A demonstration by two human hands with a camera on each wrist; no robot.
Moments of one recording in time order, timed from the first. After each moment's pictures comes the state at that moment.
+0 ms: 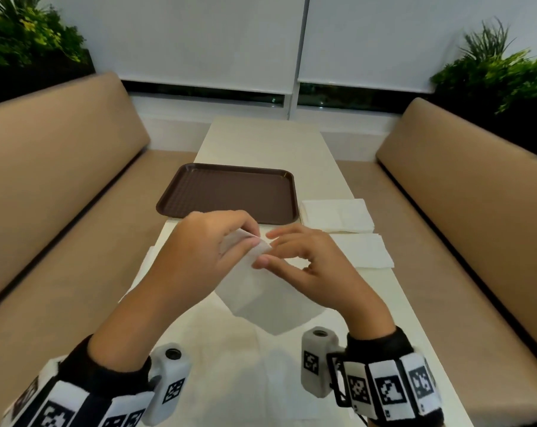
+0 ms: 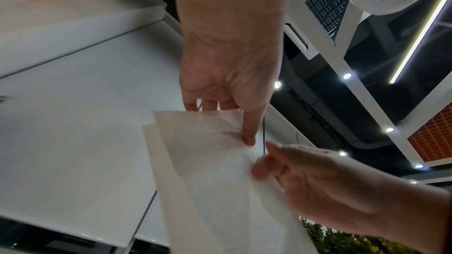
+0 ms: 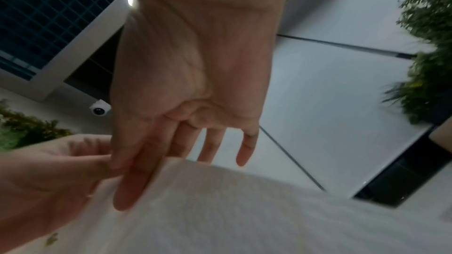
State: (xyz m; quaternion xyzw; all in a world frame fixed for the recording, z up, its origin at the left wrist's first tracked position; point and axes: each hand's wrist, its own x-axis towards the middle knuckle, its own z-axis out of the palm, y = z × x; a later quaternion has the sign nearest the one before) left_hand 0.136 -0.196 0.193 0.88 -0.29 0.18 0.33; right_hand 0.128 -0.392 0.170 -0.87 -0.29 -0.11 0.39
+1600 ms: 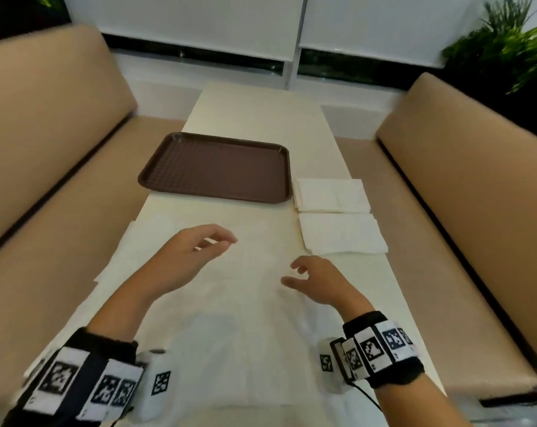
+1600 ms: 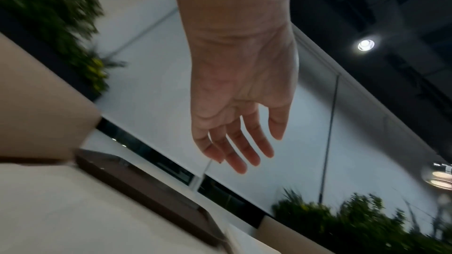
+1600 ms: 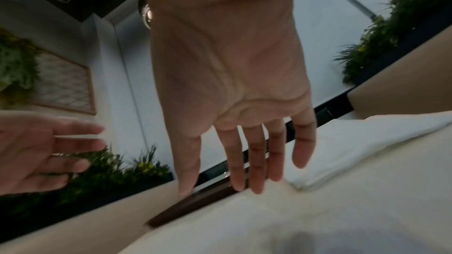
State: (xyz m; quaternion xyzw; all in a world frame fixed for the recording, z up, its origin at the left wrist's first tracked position) left_hand 0.177 -0.198 0.113 0.84 -0.13 -0.10 0.51; right_hand 0.172 -0.453 0.059 -0.96 0.03 0.16 0.23
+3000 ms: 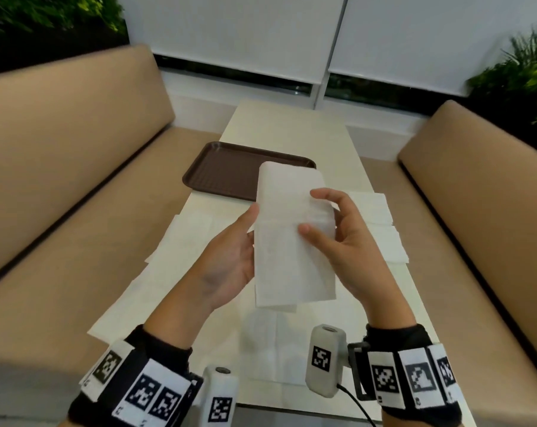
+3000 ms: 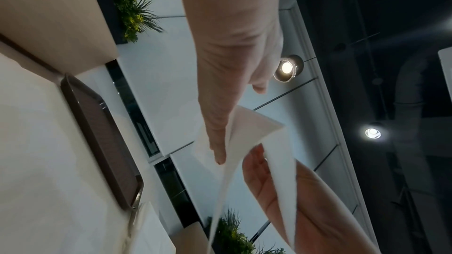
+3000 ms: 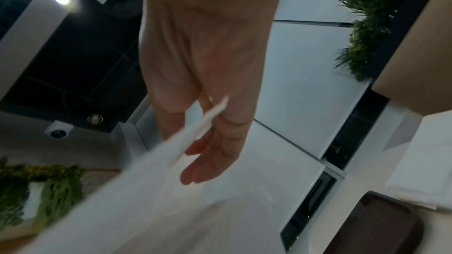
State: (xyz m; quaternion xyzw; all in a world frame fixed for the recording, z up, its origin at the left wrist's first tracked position) left_hand 0.106 -0.202 0.154 0.49 -0.02 -0.20 0.85; right_hand 0.108 -0.381 0.164 -0.75 -0.12 -0.04 0.65
